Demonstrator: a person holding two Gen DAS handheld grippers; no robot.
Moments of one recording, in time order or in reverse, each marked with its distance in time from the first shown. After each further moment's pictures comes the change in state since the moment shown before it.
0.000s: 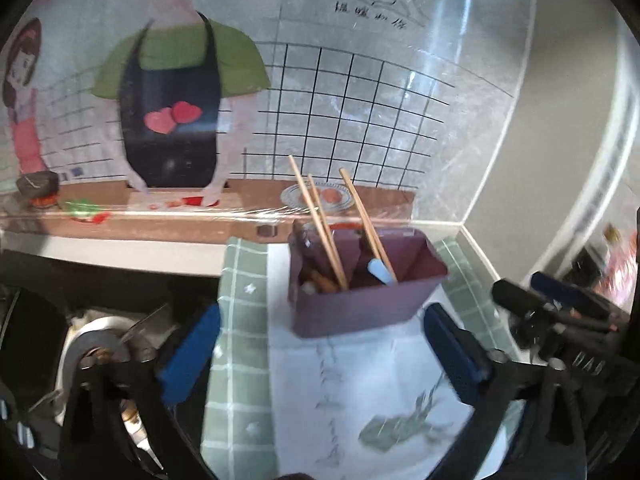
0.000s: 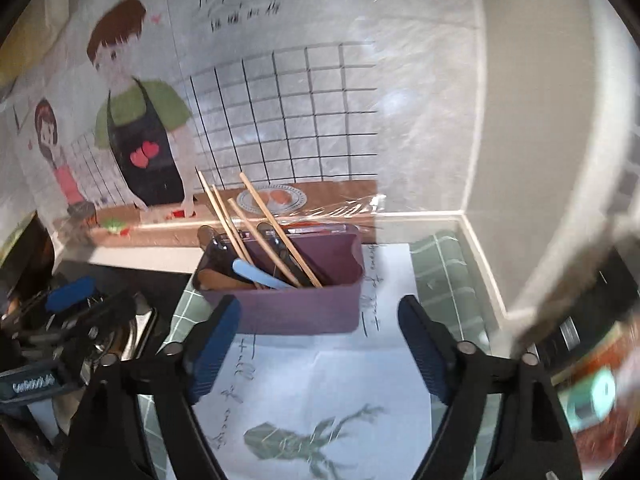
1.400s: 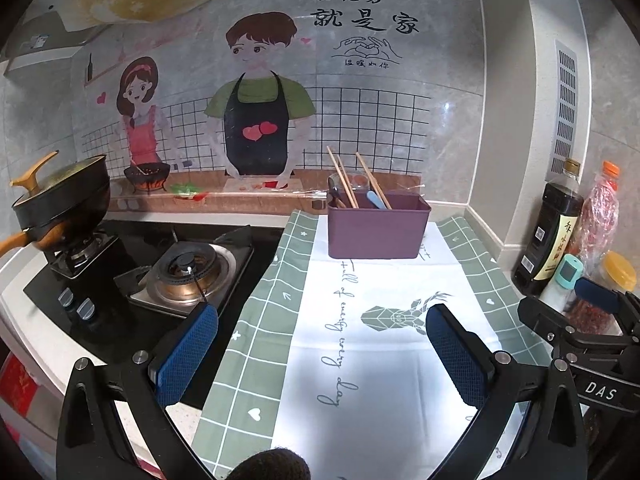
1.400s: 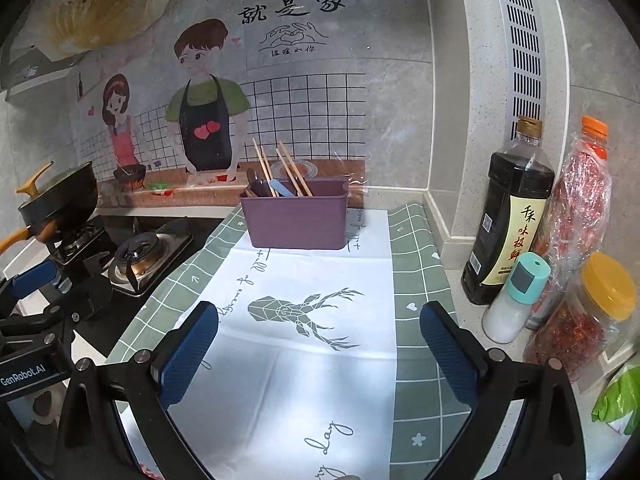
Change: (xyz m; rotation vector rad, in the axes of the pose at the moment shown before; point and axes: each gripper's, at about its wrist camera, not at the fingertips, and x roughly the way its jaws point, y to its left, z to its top) left arm -0.158 -0.084 -0.163 -0.017 -0.177 0.269; right arm -0.134 -0.026 -0.141 -0.129 -0.119 0.042
